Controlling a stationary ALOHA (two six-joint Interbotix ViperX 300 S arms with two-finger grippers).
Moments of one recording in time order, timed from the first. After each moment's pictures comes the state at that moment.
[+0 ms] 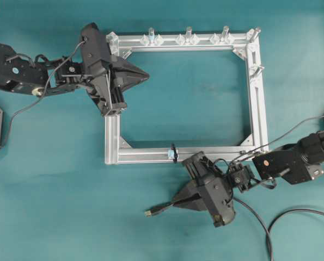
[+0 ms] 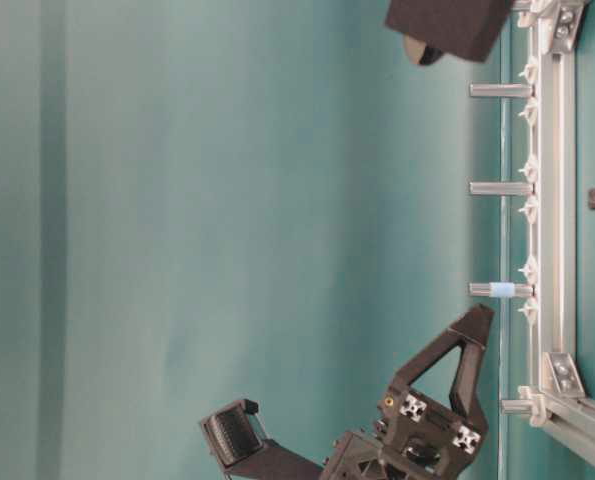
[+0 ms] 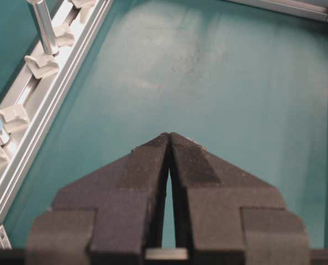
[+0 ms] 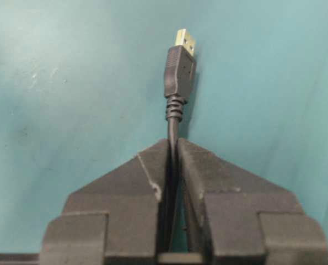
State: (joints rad) left arm 0.22 -0.01 0.87 -0.07 -0.43 0.00; right arm 0.28 0.34 0.73 -0.14 -0.56 0.09
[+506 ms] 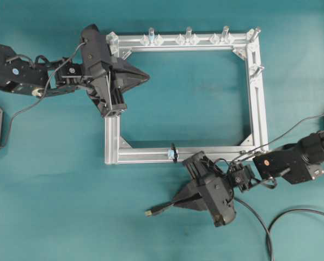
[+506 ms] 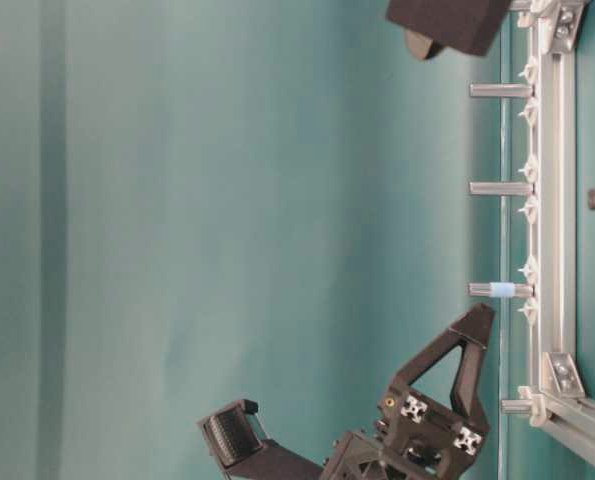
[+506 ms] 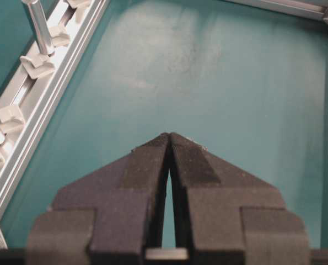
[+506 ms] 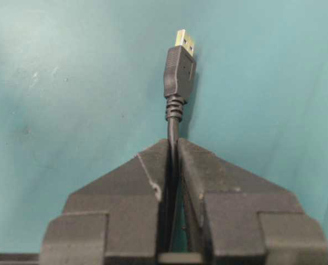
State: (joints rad) left arm 0.21 -0.01 0.87 -0.07 -0.43 0.00; right arm 0.29 0.33 0.74 -0.14 -0.56 0.09
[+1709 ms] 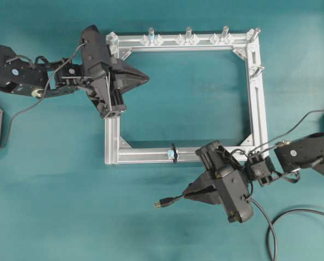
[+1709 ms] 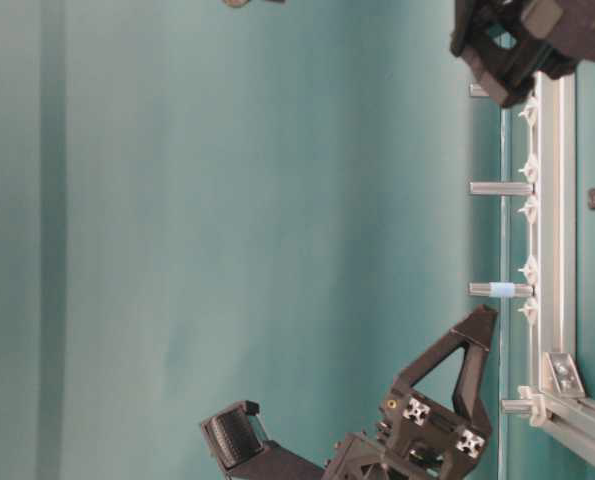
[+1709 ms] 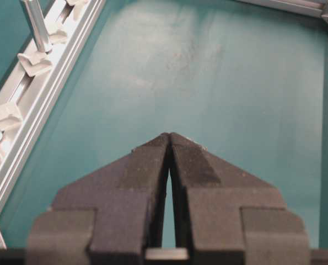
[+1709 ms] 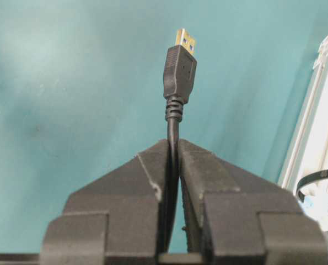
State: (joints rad) left arm 0.21 -0.01 0.88 -0.07 -0.43 0.00; right arm 0.28 0.09 0.81 -0.14 -0.40 0.09
